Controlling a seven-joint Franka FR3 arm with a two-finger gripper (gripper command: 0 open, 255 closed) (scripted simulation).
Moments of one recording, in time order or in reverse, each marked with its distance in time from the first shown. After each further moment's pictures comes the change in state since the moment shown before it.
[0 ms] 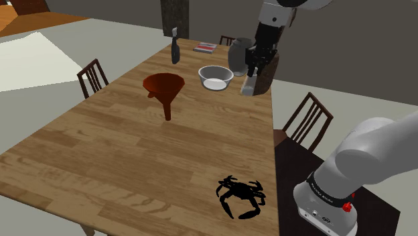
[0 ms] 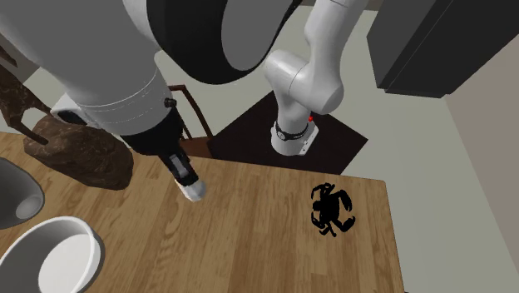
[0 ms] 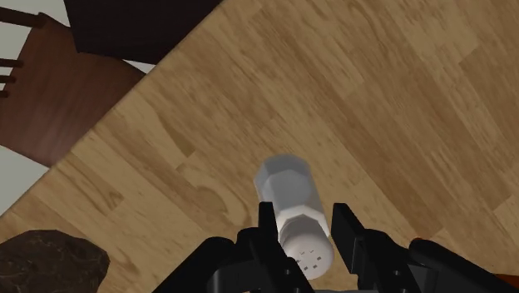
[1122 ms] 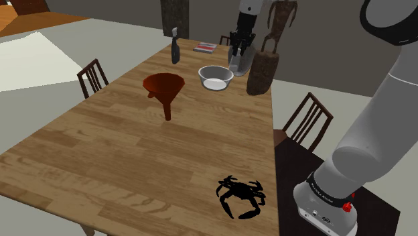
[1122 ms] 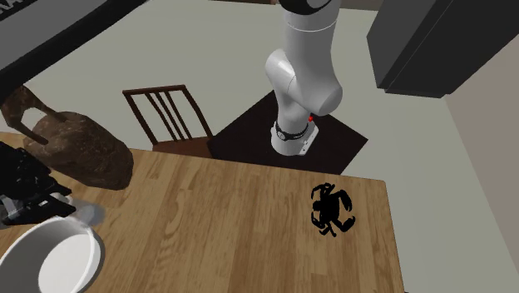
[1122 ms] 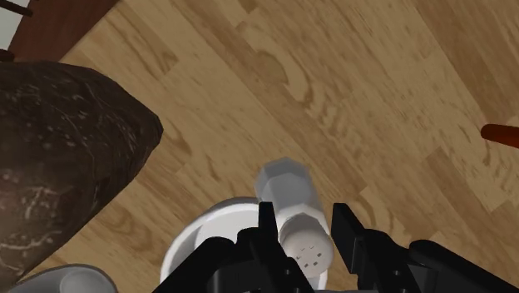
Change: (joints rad) arm -0.075 0.625 -0.119 0.650 0.005 -0.043 -0.188
